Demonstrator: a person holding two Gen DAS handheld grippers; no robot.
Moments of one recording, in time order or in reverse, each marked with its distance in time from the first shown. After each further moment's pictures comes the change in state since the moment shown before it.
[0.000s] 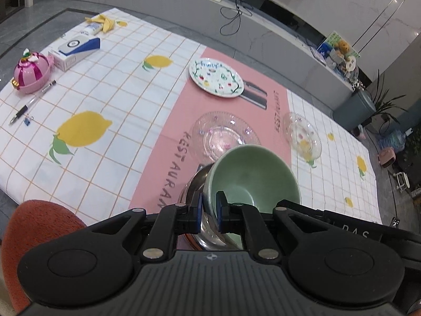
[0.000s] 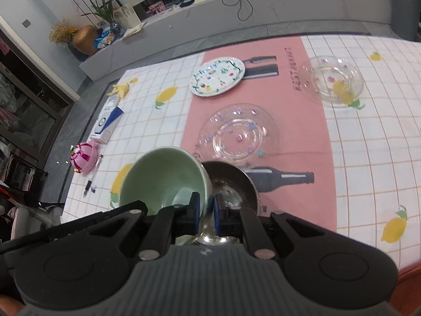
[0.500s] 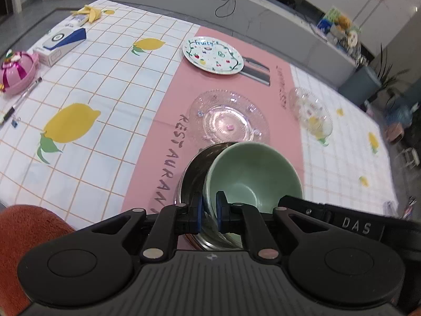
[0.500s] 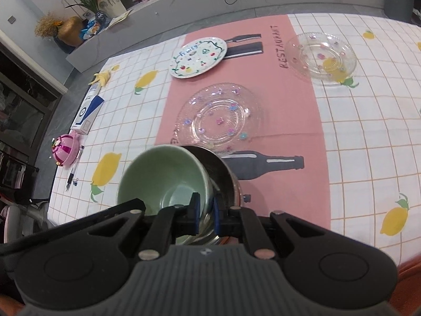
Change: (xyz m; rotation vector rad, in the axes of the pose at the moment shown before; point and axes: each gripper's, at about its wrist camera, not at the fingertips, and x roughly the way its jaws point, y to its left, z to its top) left arm 0.034 -0.012 -0.007 0.091 0.065 0.049; right arm 0.028 -0.022 -0.001 0.029 0.057 -0.036
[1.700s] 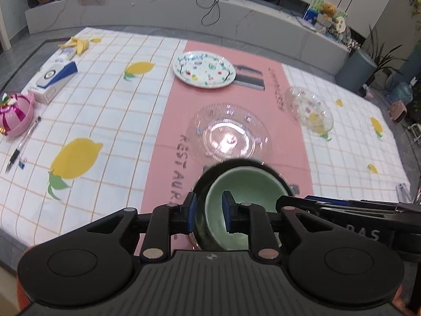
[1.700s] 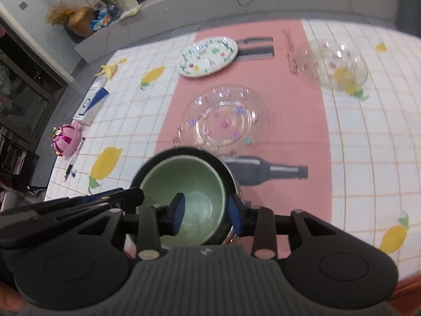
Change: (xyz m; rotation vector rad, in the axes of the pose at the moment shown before) left arm -0.012 -0.010 0.016 0.137 -0.049 0.027; right arm -0.005 0.007 0.006 -0.094 -0.029 0.027
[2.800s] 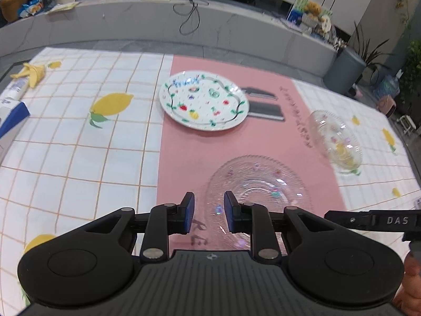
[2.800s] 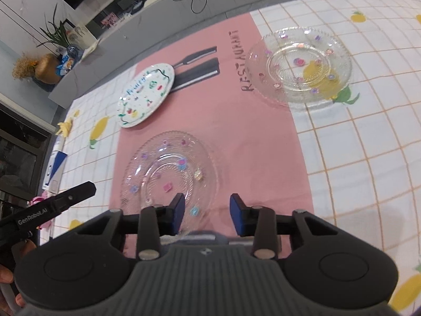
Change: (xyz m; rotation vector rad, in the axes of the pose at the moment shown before) left arm 0.123 0.041 0.082 0.099 -0.021 -0.083; right arm 0.093 -0.095 0.068 0.254 -0.023 -0.022
